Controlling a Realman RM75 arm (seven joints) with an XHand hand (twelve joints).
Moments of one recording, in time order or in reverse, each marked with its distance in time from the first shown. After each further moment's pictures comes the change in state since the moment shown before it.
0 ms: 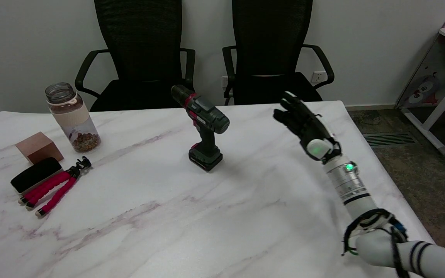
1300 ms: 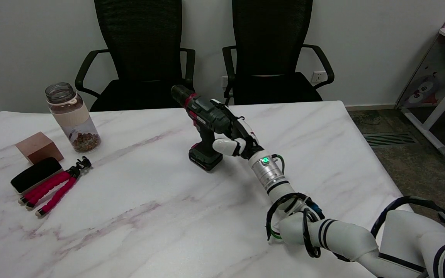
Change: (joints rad) arm 0.397 -0.429 -0.227 0.435 -0.025 -0.144 -0.199
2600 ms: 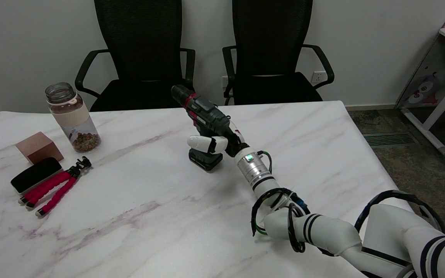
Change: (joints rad) arm 0.064 -0.082 -0.019 0.059 0.019 -0.057 -0.096
